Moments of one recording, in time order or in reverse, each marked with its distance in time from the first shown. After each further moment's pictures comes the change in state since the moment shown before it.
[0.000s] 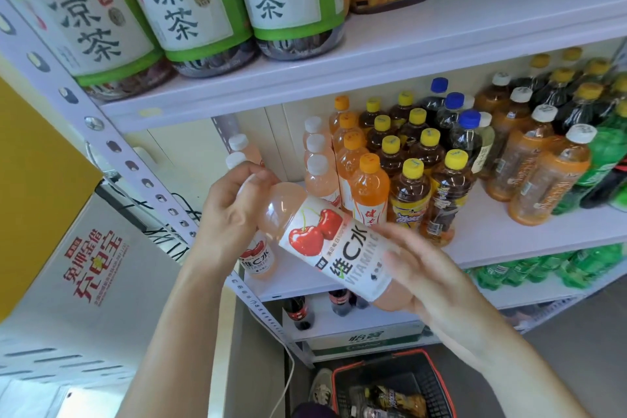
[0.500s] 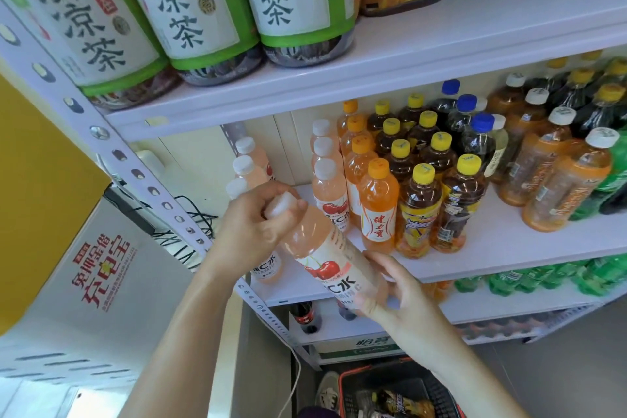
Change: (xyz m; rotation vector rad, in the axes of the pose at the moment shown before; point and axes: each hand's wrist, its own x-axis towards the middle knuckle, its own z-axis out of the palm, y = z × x) left_hand 0.008 -0.018 0.002 0.252 -0.143 -0.031; right_hand 0.021 0.048 0.016 -0.315 0.134 0.026
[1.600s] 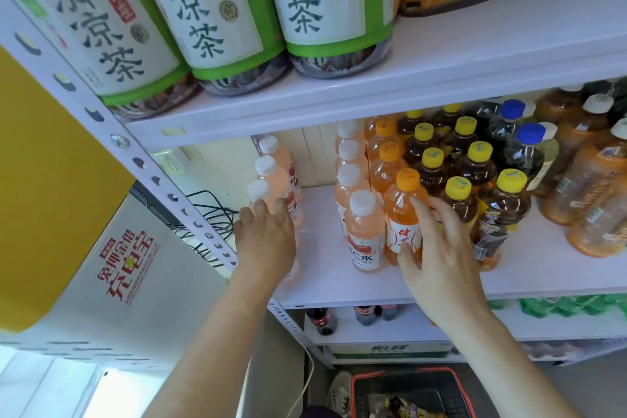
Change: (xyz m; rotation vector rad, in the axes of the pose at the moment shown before) left_hand 0.024 -0.055 0.023 1.256 -0.038 -0.262; right_hand 0.064 -0.014 -0.025 -0.756 0.456 -0.384
